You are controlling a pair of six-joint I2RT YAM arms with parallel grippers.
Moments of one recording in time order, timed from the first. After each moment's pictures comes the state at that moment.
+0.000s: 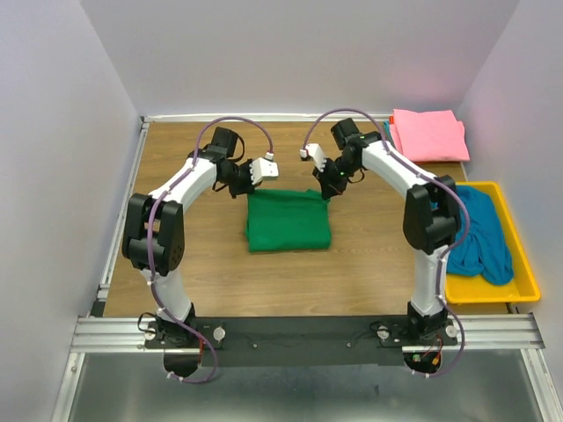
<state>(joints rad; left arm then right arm) -0.27 1.77 1.37 -0.68 0.56 1.07 0.40 2.02 1.70 -0.93 -0.50 -0.75</state>
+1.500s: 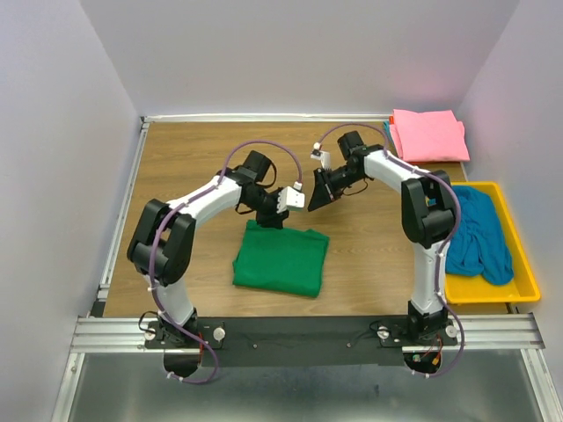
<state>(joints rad) -0.49 1.75 1.24 -0.63 0.70 1.01 0.34 2.09 1.59 -0.74 -0.94 -0.17</state>
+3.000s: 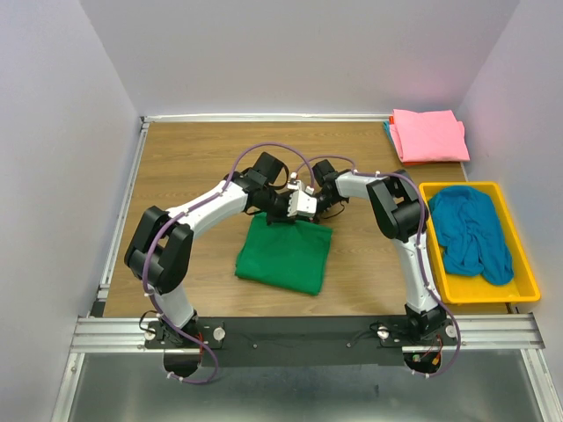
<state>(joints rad) -0.60 1.72 1.23 -0.56 0.66 0.98 0.49 2.34 1.53 -0.55 -1.16 0.03</state>
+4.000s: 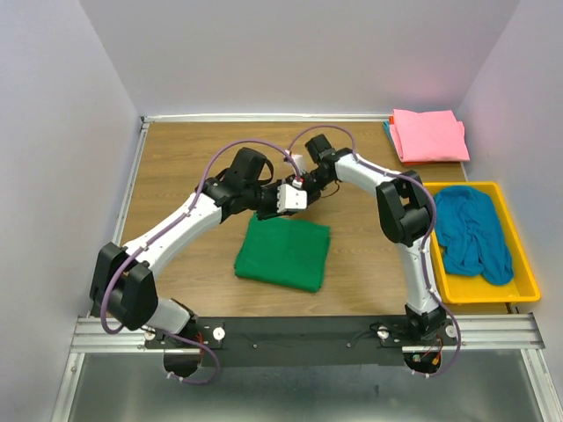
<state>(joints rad) -0.59 1.47 1.19 -0.52 0.59 0.93 0.50 2.26 1.71 -0.66 -0.73 -0.10</state>
